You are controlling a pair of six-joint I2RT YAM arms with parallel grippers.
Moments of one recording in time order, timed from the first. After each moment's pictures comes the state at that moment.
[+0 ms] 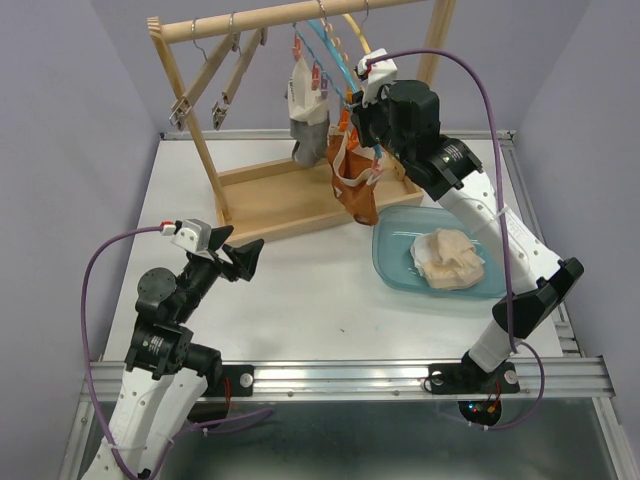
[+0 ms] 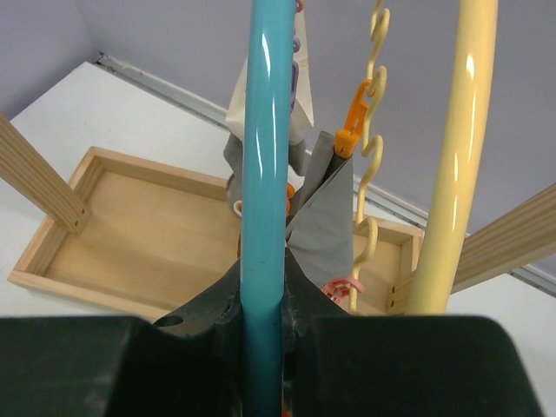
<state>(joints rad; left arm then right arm) -0.29 0.36 0.56 -0.15 0.24 -0.20 0.66 1.66 1.96 -0.46 0.19 -0.08</state>
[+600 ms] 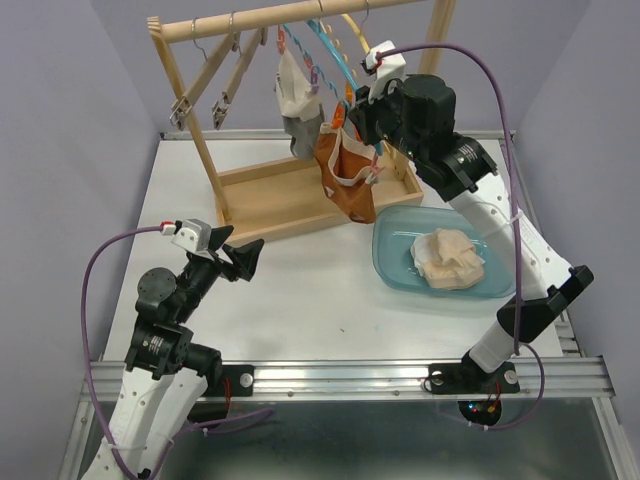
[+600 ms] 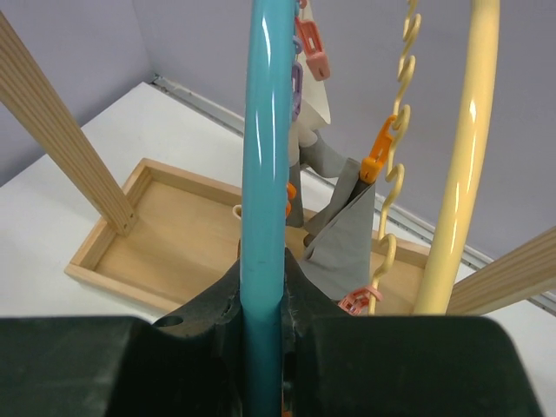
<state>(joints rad) -0.29 0.36 0.56 -0.15 0.24 -0.20 0.66 1.63 2.01 -0.49 0.12 -0.06</state>
